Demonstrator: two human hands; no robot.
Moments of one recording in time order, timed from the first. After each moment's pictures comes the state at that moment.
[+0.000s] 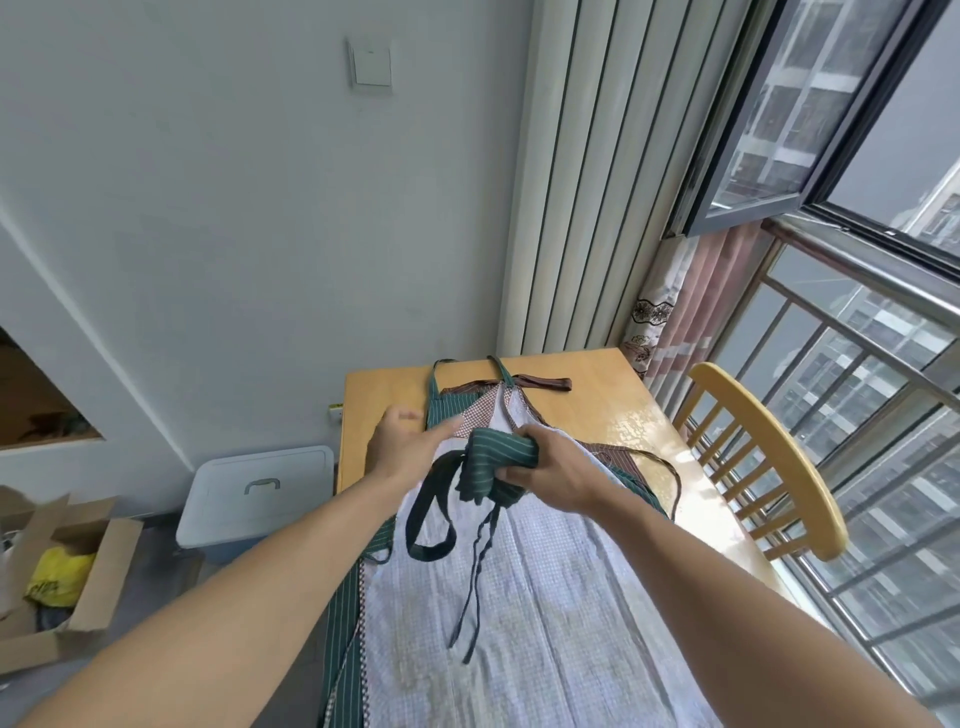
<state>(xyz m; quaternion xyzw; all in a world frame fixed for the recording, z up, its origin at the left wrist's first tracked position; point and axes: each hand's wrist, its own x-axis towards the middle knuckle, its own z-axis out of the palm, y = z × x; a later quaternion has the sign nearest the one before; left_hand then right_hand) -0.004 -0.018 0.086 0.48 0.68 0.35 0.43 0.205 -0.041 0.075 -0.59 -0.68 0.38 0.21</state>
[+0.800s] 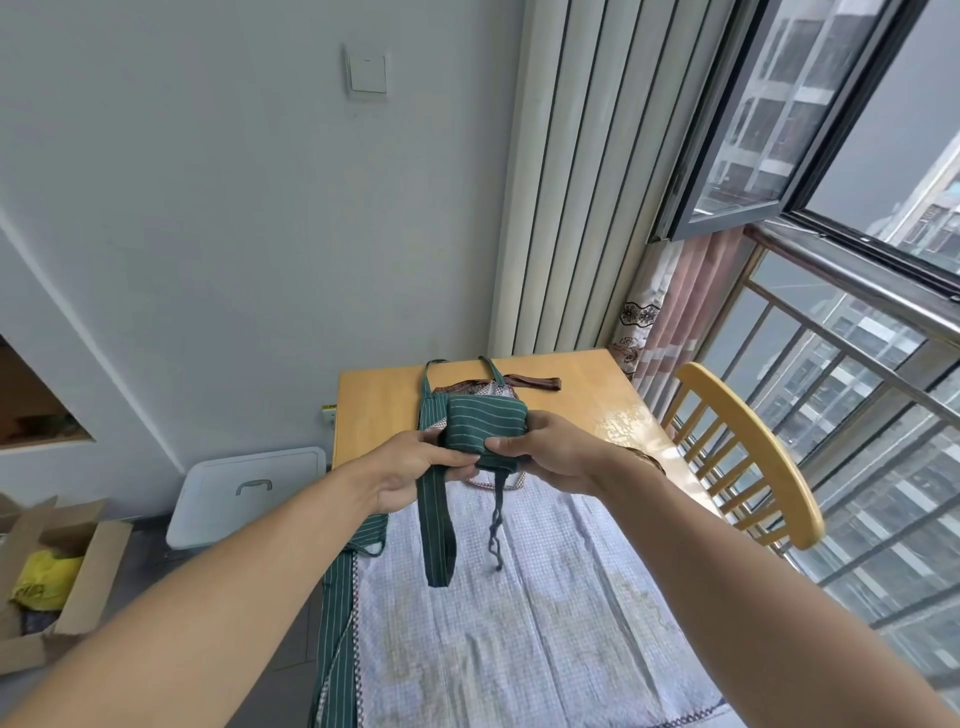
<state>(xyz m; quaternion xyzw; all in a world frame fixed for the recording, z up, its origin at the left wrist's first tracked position) -0.006 -0.034 0.089 0.36 0.43 0.29 0.78 0.200 -0.047 0.110 -0.48 -0.44 0.68 0.32</state>
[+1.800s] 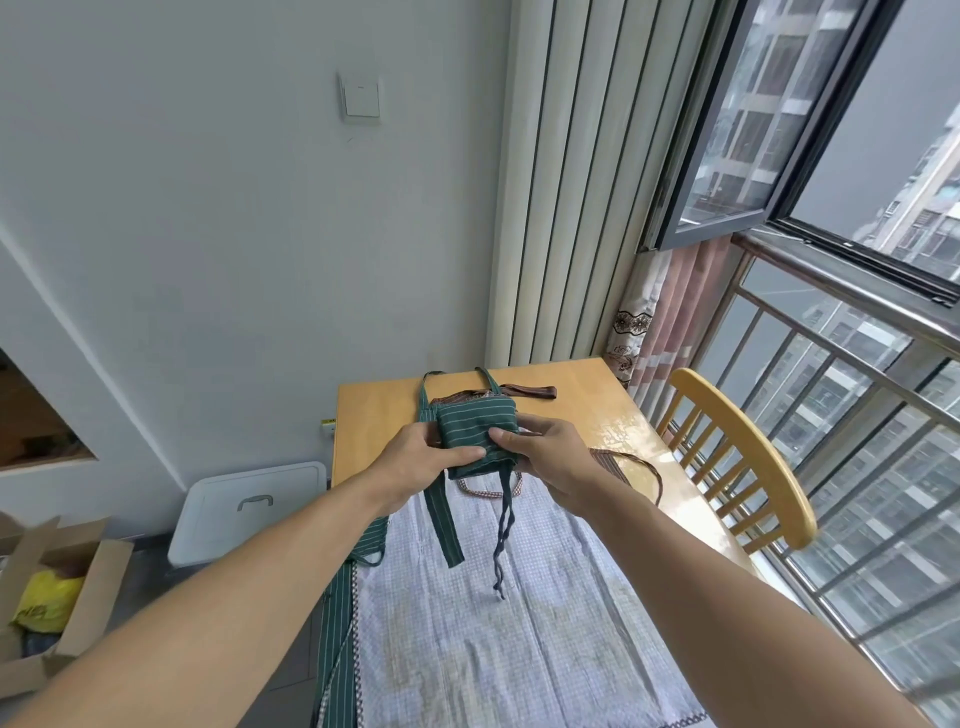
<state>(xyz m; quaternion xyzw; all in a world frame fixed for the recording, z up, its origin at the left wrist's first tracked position) 0.004 -0.042 0.093 0.57 0.48 0.32 0.59 0.204 -0.063 0.099 -0.51 -0.39 0.61 0.46</state>
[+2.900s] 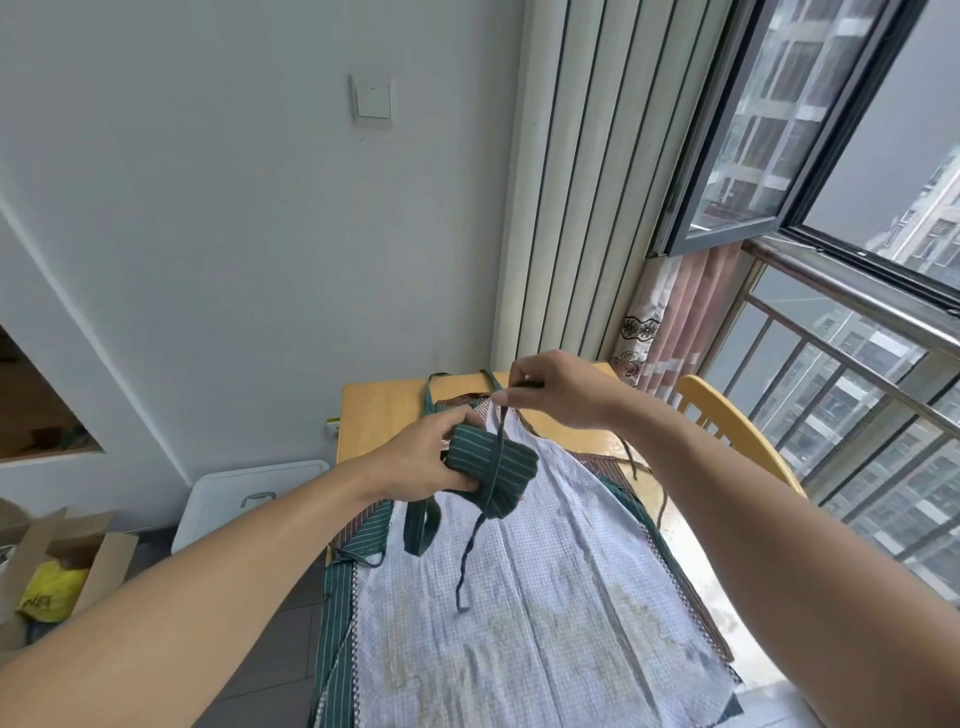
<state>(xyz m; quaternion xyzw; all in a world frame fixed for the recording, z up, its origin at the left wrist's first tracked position) -0.006 -0.054 0.137 0.78 0.40 0.21 0.43 0.218 -0.041 0.201 -0.54 -0.78 0.25 0.18</state>
